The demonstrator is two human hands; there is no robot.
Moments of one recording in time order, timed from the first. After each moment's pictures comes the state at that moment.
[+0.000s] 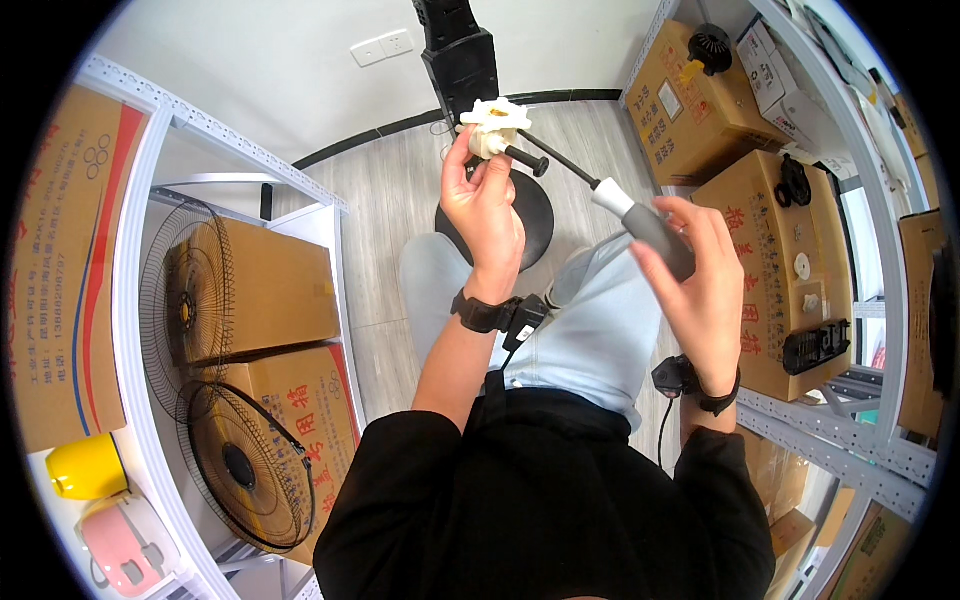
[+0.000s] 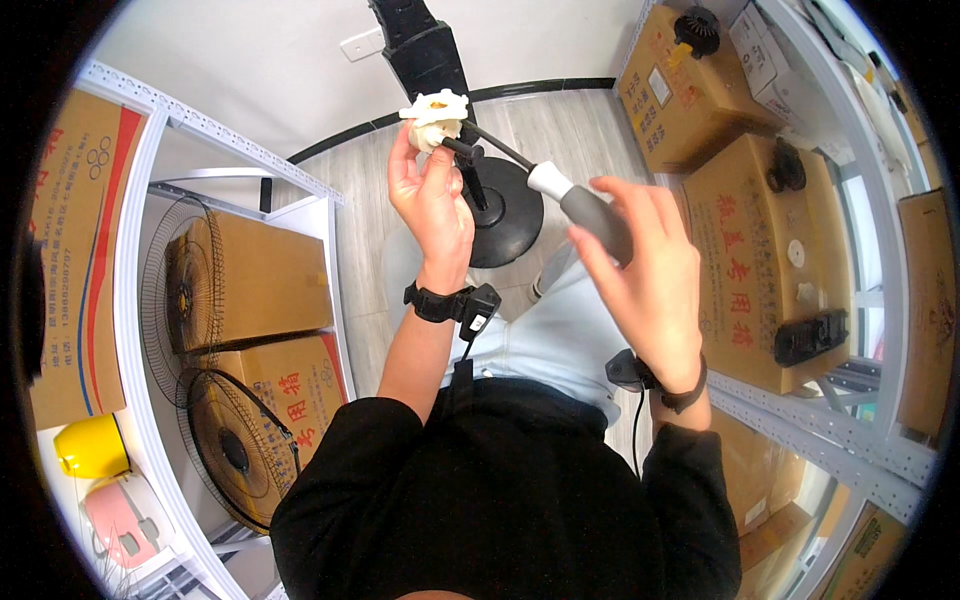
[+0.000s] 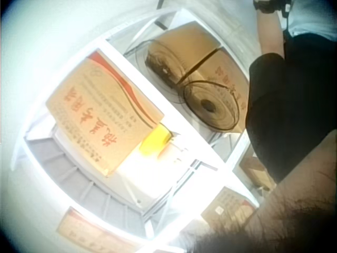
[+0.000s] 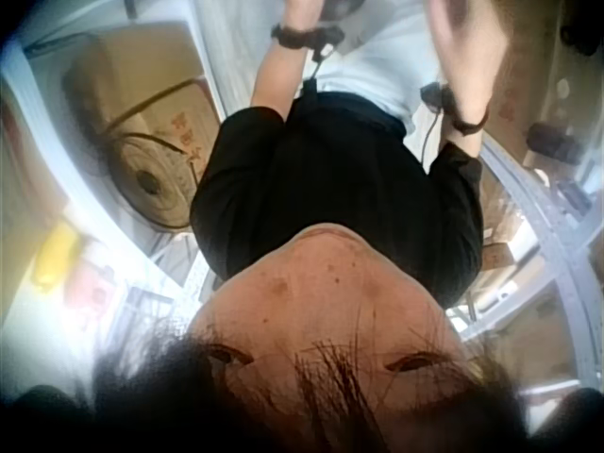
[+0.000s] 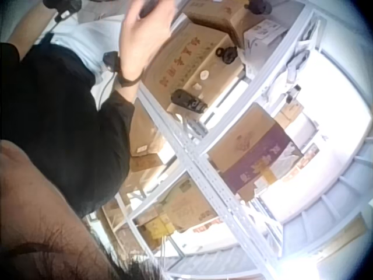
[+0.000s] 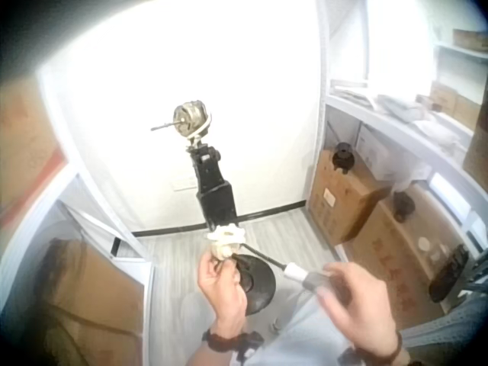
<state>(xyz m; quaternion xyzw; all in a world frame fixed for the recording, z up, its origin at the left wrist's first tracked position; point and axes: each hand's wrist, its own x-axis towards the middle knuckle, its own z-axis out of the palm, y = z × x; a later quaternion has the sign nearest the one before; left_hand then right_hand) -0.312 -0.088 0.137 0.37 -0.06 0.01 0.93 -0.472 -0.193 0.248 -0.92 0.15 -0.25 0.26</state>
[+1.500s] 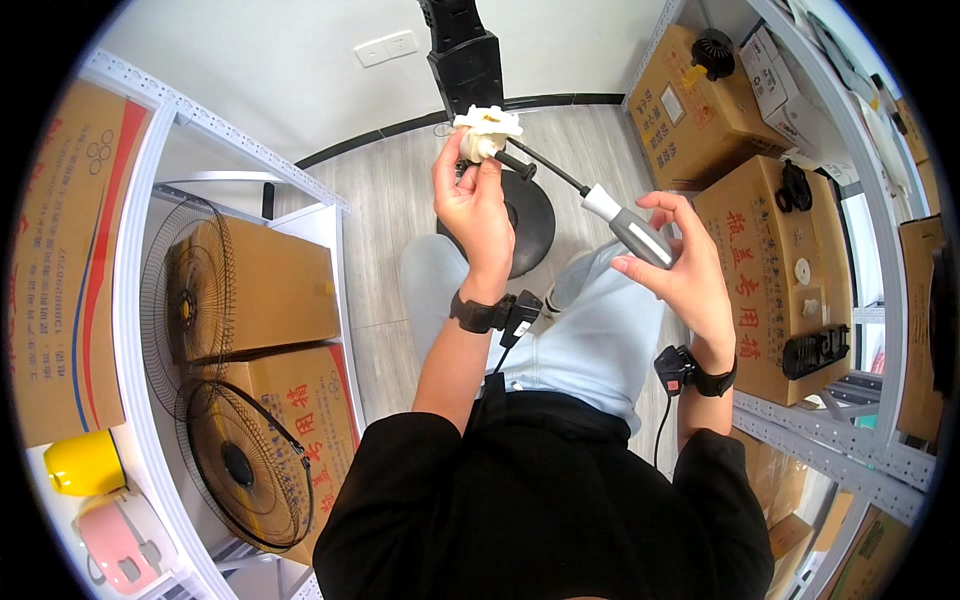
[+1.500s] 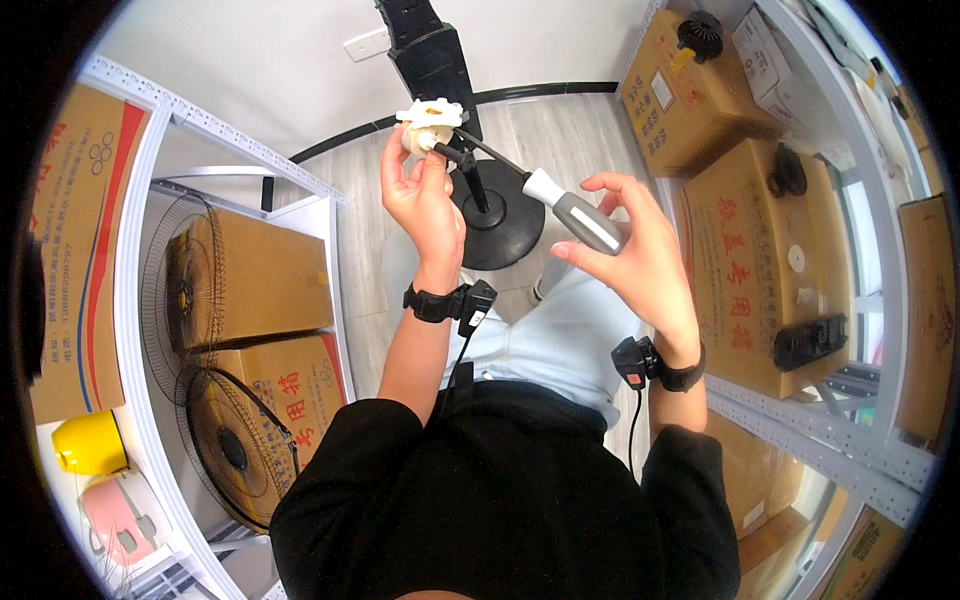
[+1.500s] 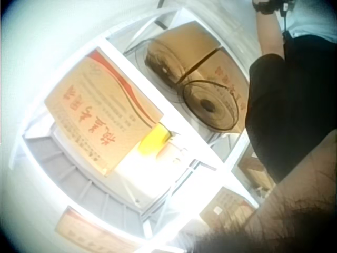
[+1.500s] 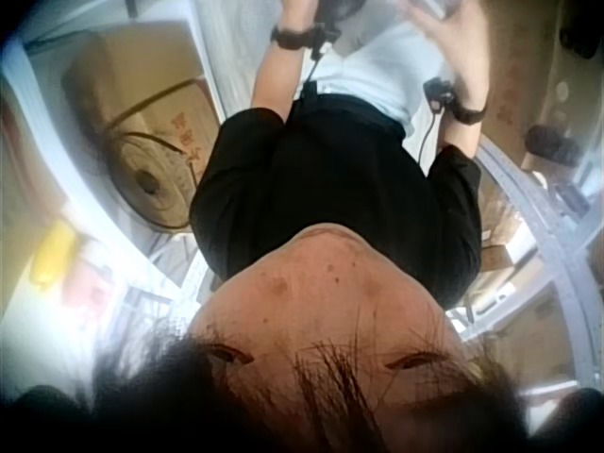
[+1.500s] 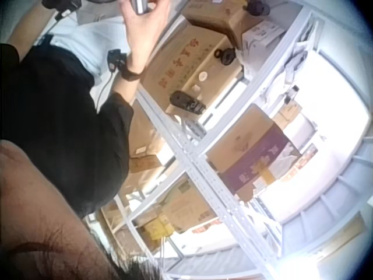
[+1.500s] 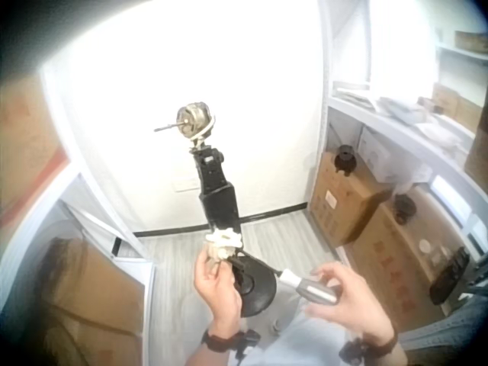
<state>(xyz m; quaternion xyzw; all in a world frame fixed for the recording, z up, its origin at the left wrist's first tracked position) -0.305 -0.082 0.131 0.45 -0.08 0.08 0.89 -0.462 -0.216 0.222 -0.89 0.12 -0.16 0.40</state>
